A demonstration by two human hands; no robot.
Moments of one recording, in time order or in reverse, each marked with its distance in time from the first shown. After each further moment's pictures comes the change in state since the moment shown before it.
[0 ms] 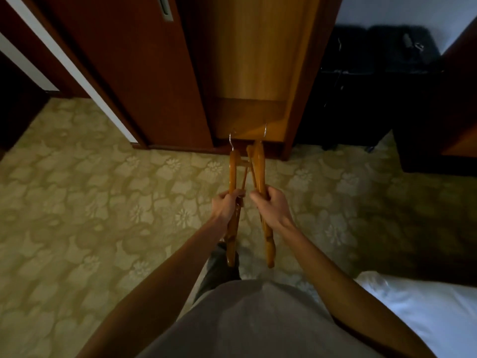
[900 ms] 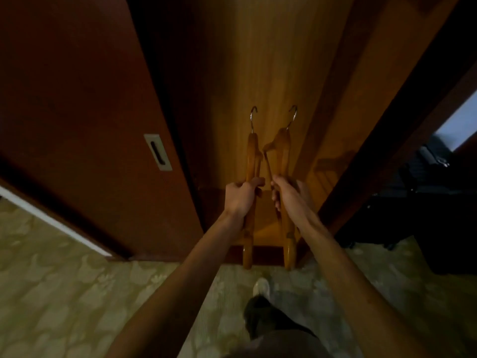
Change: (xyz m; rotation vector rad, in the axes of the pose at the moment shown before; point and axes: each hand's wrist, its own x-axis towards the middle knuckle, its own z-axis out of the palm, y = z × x) left_hand 0.379 0.496 0.003 -0.020 -0.142 0.249; right_hand 0.507 -0.338 -0.015 0.108 0.257 -0.115
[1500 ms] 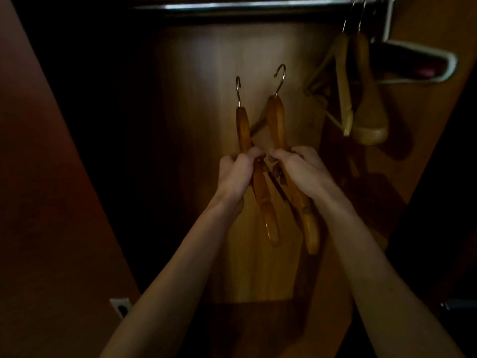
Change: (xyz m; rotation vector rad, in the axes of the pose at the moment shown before) left_hand 0.116 0.302 0.045 -0.083 -0.118 0.542; right_hand 0.163 -0.279 -0.053 -0.163 0.102 -0.399
